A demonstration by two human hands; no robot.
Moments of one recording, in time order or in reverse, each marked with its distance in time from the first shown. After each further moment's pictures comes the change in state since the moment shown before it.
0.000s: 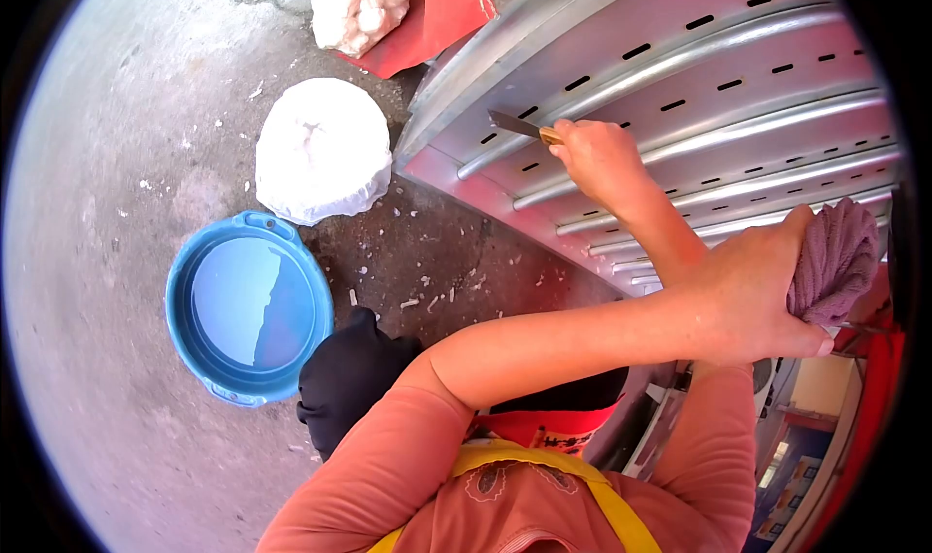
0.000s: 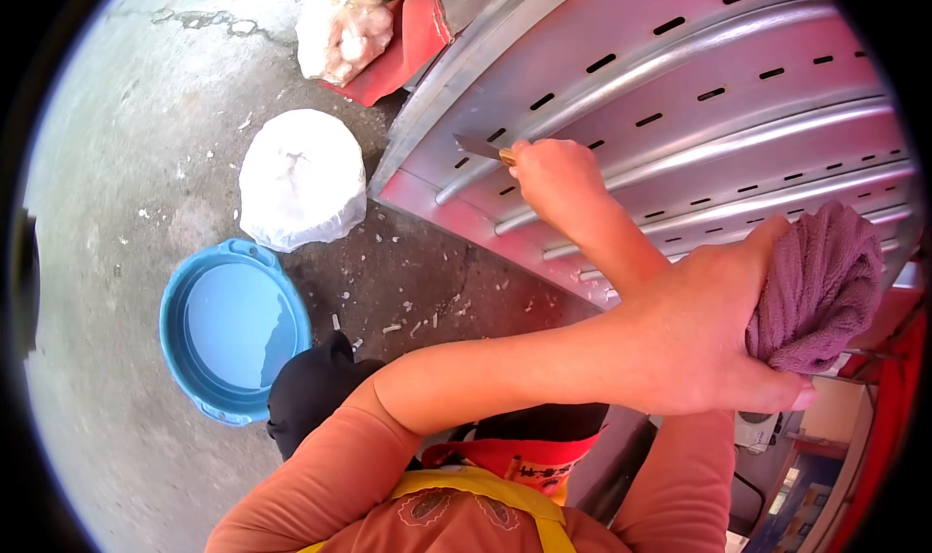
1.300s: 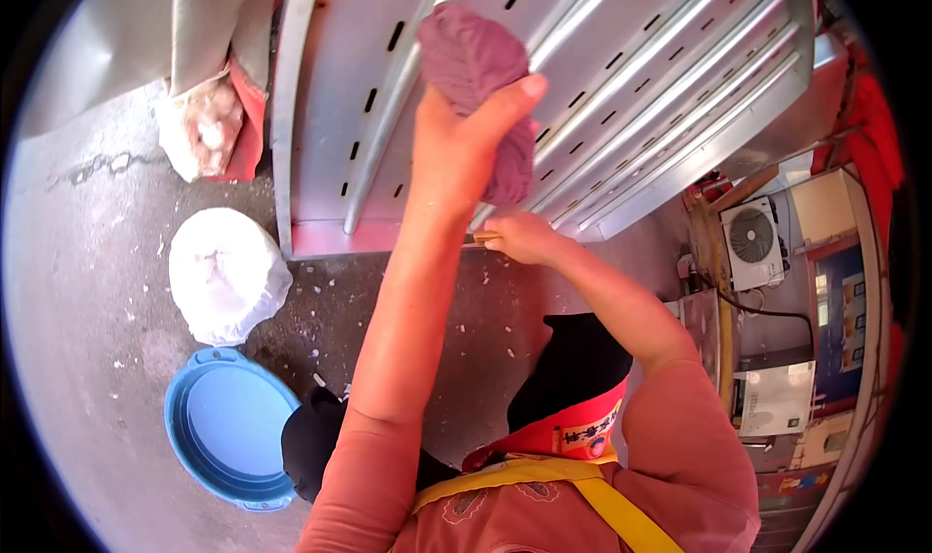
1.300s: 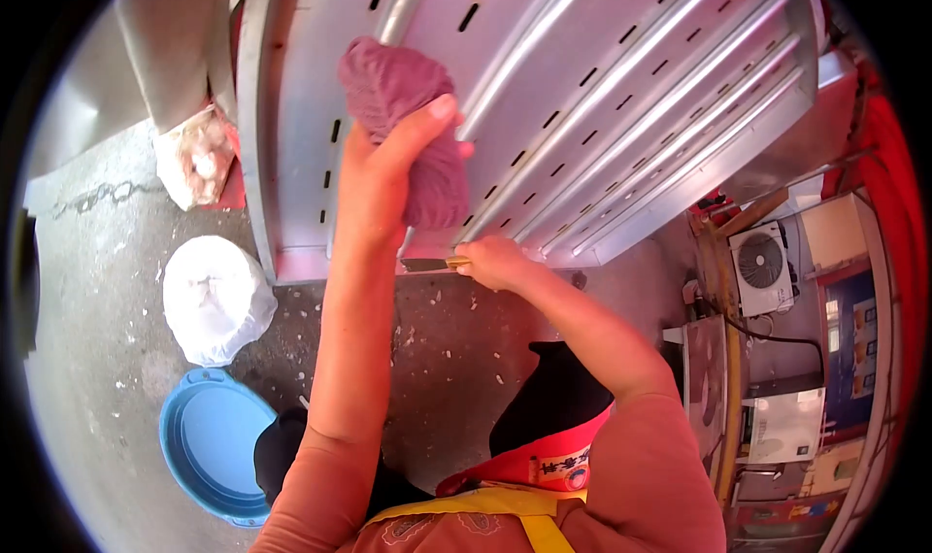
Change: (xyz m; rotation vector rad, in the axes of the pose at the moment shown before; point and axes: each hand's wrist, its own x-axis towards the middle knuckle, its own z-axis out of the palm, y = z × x) left_hand 0.031 -0.070 -0.048 -0.067 0.326 -0.183; right_hand -0.156 0.068 0.135 0.474 -0.350 0.398
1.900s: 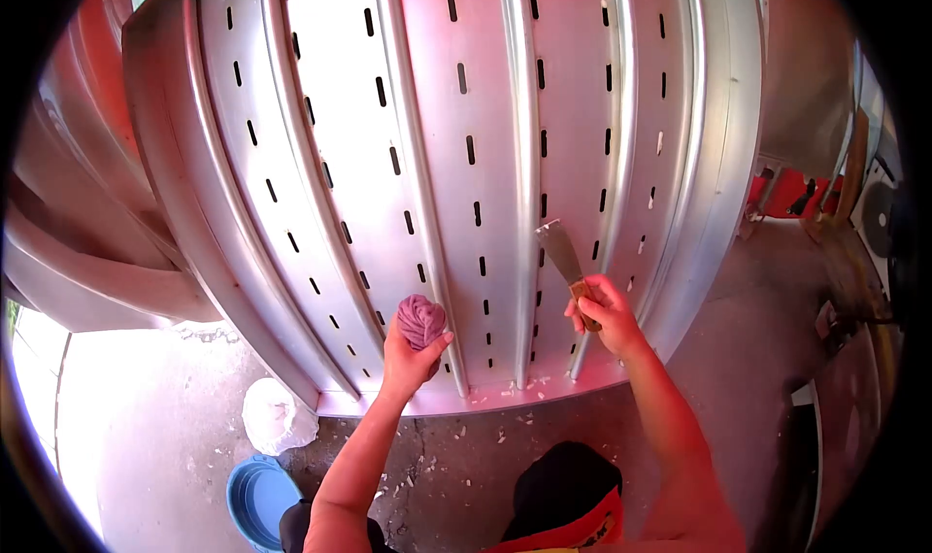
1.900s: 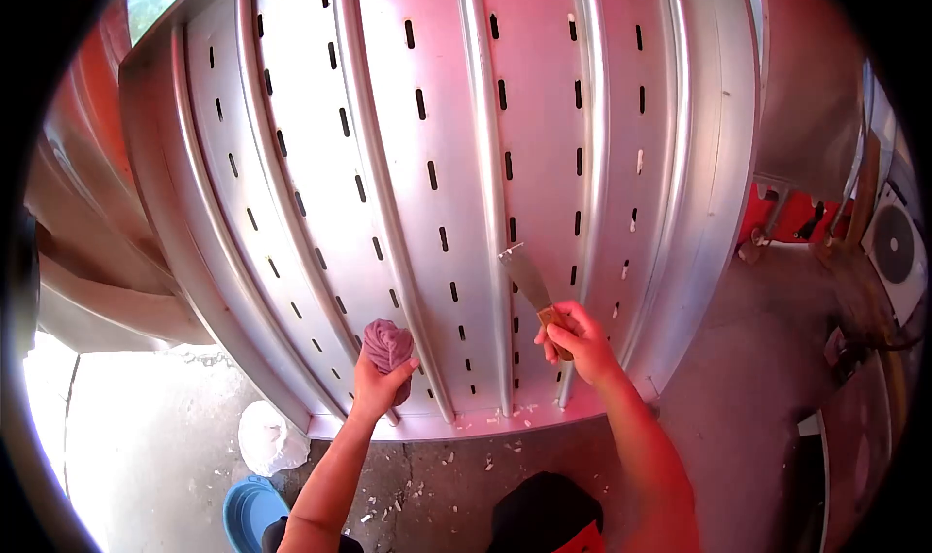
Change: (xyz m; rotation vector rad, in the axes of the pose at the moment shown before) left_hand 0.029 -0.223 0.097 1.026 -0.045 0.161; right_hand -0.077 0.334 -0.036 1.704 0.622 -0.592
